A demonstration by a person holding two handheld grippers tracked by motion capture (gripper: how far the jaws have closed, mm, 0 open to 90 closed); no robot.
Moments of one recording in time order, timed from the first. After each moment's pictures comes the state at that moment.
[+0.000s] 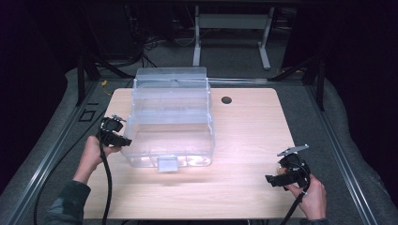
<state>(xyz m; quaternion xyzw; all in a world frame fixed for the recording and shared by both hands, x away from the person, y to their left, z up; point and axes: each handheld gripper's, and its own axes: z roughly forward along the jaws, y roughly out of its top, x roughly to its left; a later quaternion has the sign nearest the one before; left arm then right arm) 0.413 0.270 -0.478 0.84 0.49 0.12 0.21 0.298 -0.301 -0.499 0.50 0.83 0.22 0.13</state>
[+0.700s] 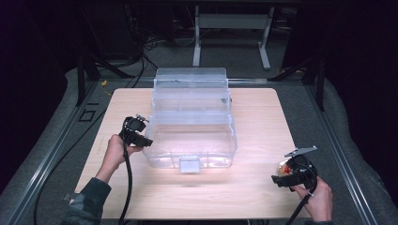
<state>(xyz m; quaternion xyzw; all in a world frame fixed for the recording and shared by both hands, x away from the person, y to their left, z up) 0.416 0.203 -0.478 0.86 0.46 0.10 0.22 0.295 -0.320 -0.501 0.52 0.82 0.22 0.13</state>
